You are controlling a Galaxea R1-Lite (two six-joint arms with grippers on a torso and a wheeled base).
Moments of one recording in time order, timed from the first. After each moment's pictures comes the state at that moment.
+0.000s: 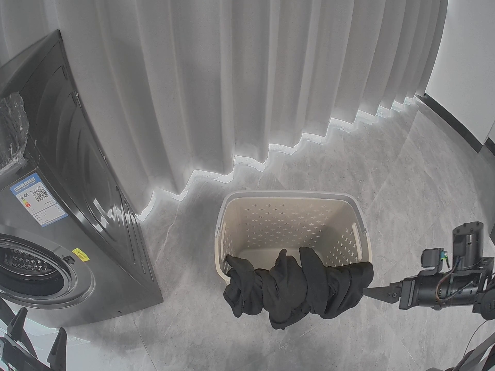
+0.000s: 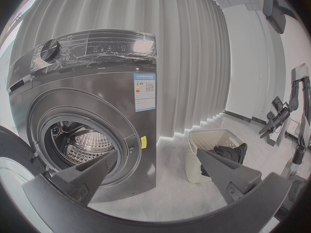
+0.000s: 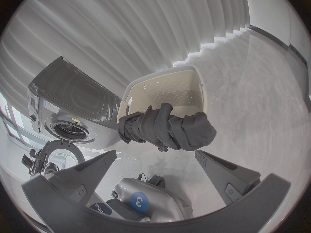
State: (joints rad) left arm 0.00 0.02 -0.02 0.00 -0.01 -0.01; right arm 0.30 1.49 -0.22 -0.62 0.28 0.34
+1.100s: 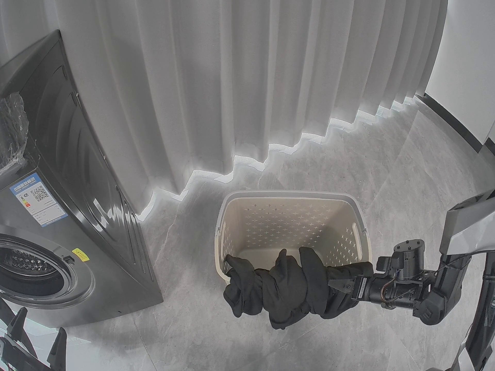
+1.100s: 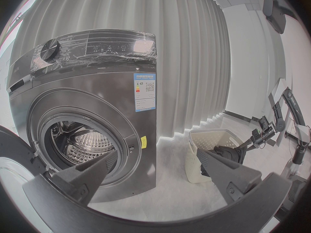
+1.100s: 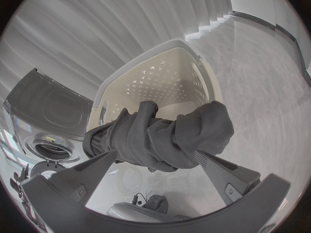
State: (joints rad) left arm 0.00 0.02 -0.02 0.00 -0.01 -0.01; right arm 0.34 2.17 -0.27 -1.27 0.17 0.52
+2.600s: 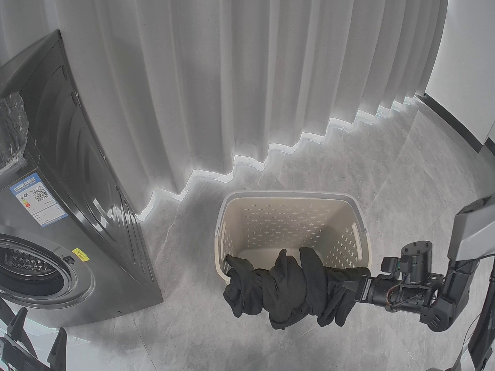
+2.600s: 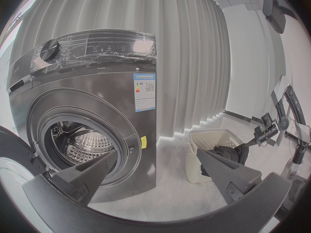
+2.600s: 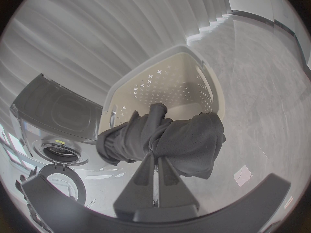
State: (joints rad) left arm 0.00 0.02 -0.02 0.00 -0.01 0.00; right arm 0.38 2.11 -0.19 -1.35 0.17 0.58
